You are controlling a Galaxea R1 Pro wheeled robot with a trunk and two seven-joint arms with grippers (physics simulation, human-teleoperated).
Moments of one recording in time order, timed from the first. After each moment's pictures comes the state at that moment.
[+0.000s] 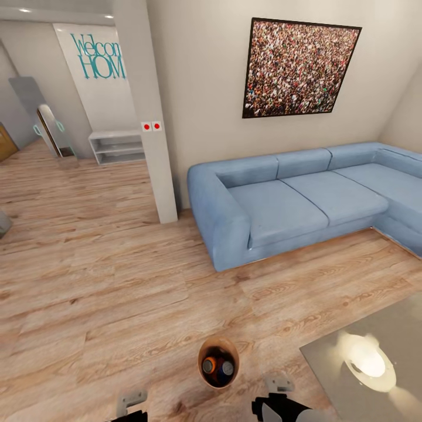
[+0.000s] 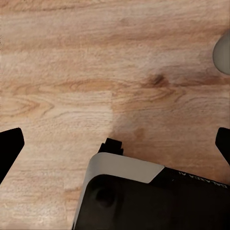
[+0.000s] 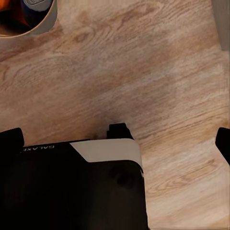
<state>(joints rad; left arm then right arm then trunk) -0.39 0.09 -0.80 -0.35 1.02 -0.01 0.33 -0.62 0.14 -0.11 0.03 0.04 0.12 -0.29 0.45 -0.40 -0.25</state>
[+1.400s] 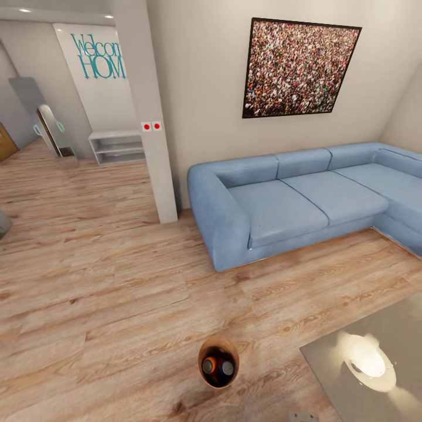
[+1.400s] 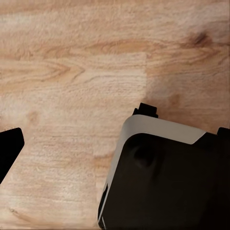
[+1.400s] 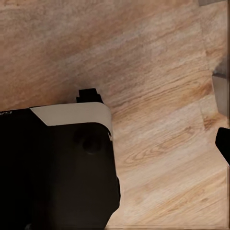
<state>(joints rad) -0.31 0.09 -0.80 -0.25 1.02 -0.05 0.33 -0.51 0.06 -0.11 0.03 0.04 0.12 -0.29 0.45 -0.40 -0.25</state>
